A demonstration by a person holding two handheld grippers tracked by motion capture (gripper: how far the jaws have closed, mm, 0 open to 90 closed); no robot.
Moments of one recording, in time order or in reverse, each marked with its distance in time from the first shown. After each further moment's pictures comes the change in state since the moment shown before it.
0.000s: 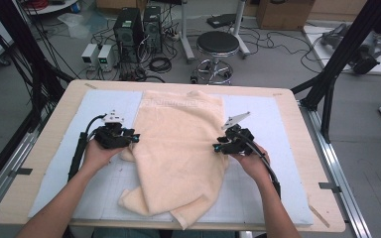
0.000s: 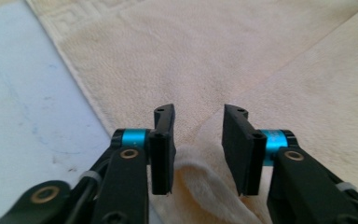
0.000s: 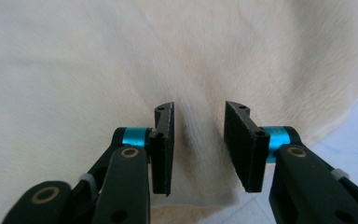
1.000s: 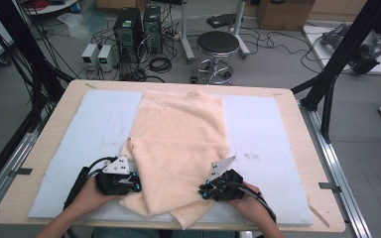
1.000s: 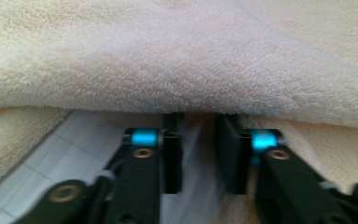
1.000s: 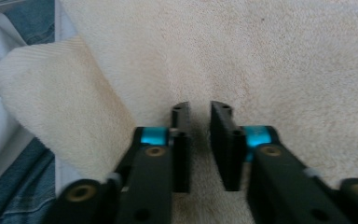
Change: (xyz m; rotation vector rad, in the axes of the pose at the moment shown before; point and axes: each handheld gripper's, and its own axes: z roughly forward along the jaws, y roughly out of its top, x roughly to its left) left arm -0.089 -0.066 -0.019 0.123 -0.304 0.265; right arm 0.111 -0.045 0.005 0.043 0.278 -0.202
